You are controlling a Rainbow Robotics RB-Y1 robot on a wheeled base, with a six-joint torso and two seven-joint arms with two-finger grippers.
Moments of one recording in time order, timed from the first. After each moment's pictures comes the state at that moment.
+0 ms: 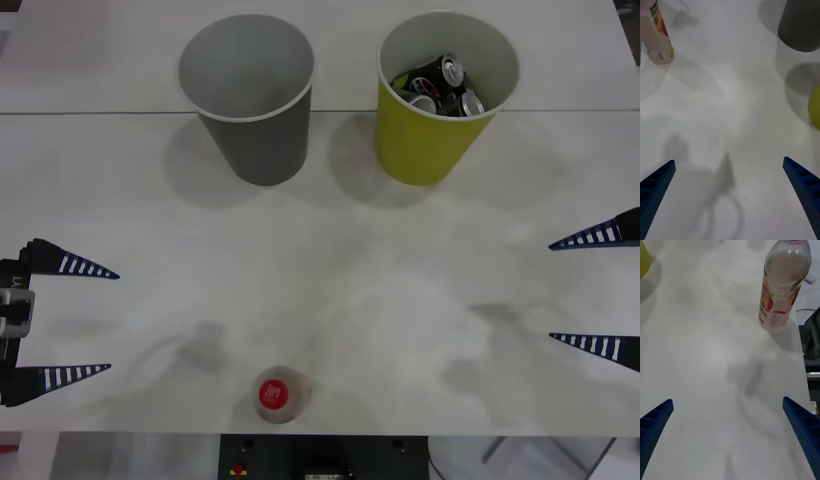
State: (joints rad) right arm 0.26 -1.13 -0.26 -2.01 1.31 -1.13 -0.09; left arm 0.28 1.12 0.20 -1.95 -1.27 -1.15 -0.13
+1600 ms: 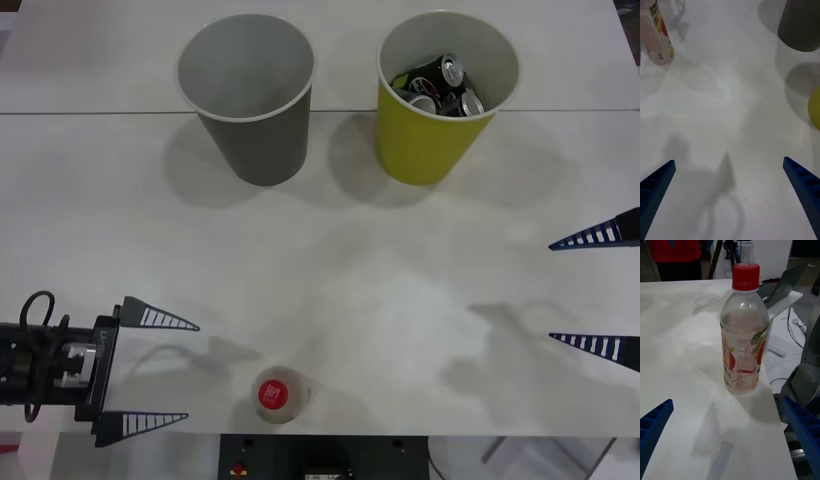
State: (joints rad) right arm 0.26 -1.13 -0.26 -2.01 1.31 -1.13 -0.09; left arm 0.02 0.88 -0.21 -1.46 -1.01 -1.34 -0.59
